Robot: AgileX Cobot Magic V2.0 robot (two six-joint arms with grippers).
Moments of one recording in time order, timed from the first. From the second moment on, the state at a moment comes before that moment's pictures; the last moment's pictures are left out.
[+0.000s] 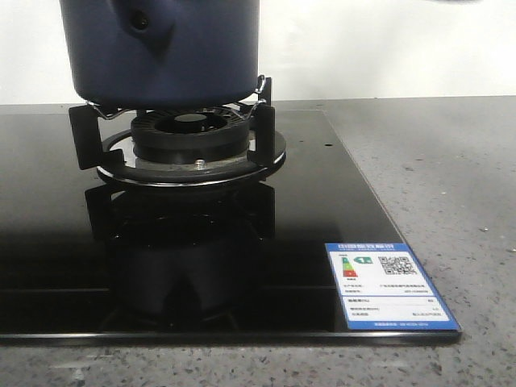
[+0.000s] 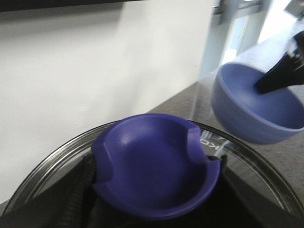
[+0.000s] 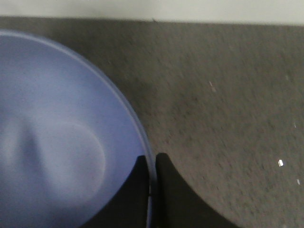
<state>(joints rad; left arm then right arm) -0.06 1.40 -1.34 -1.36 0.93 1.35 -0.11 1.44 -1.54 0.20 1.05 -0.16</state>
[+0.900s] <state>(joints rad) -0.13 1.40 -1.34 -1.36 0.91 1.36 -0.22 1.49 -1.22 0.20 0.98 -0.18</state>
